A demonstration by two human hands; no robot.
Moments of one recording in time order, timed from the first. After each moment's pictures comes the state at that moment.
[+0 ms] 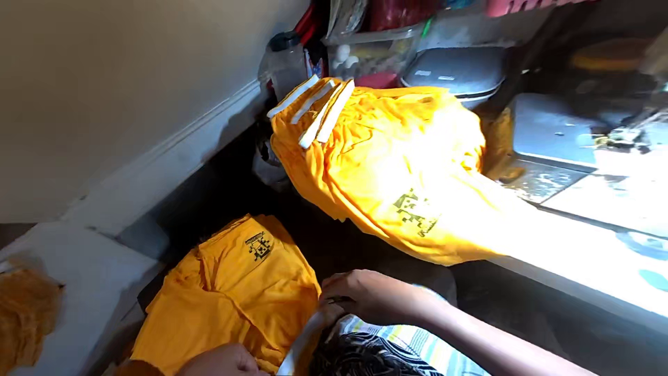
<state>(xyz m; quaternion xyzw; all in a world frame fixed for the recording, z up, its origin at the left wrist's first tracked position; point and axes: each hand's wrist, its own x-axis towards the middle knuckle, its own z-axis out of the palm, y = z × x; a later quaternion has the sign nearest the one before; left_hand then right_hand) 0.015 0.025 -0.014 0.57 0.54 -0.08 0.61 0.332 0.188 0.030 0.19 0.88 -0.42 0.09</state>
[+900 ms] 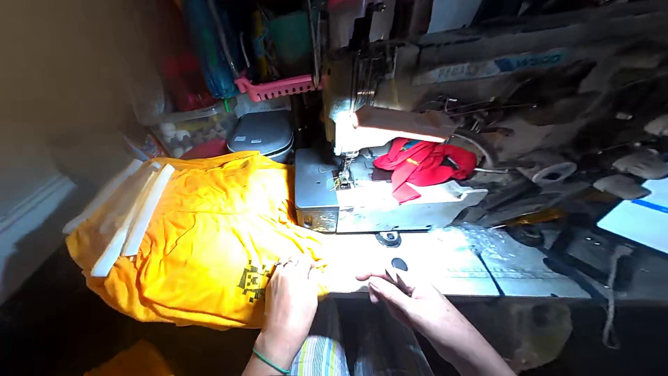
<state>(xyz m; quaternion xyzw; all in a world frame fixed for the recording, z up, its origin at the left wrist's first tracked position) 0.373 0.239 0.049 0.85 0.45 0.26 0.11 0.572 0.142 0.051 0.58 0.47 -0.45 -0.50</state>
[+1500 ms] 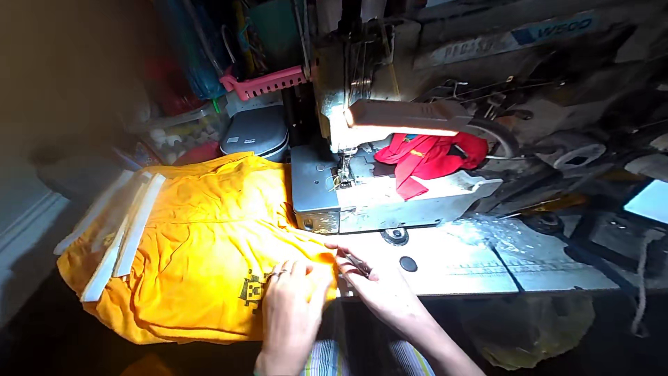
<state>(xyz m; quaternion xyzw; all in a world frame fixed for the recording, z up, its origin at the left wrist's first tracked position) 0.366 0.241 0.044 0.82 0.47 0.30 0.13 0.533 0.194 0.052 0.62 0.51 -0.32 -0.49</state>
